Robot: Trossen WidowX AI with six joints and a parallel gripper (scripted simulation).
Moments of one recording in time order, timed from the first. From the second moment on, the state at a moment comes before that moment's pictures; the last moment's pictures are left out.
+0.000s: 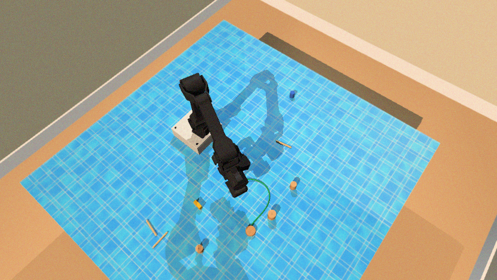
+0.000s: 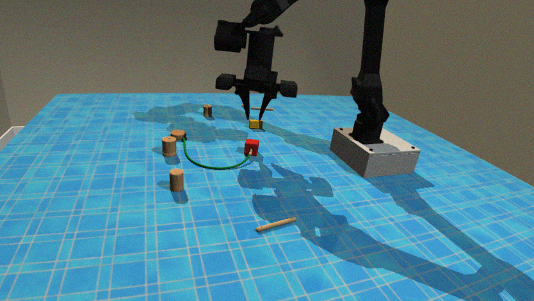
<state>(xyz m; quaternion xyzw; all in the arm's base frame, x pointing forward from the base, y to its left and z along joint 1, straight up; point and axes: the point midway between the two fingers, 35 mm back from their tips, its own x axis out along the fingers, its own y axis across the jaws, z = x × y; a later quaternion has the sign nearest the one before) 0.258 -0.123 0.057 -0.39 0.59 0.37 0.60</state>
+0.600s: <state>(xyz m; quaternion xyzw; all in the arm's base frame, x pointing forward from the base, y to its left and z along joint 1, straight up) 0.260 -0.124 0.027 -0.39 0.59 0.37 0.60</state>
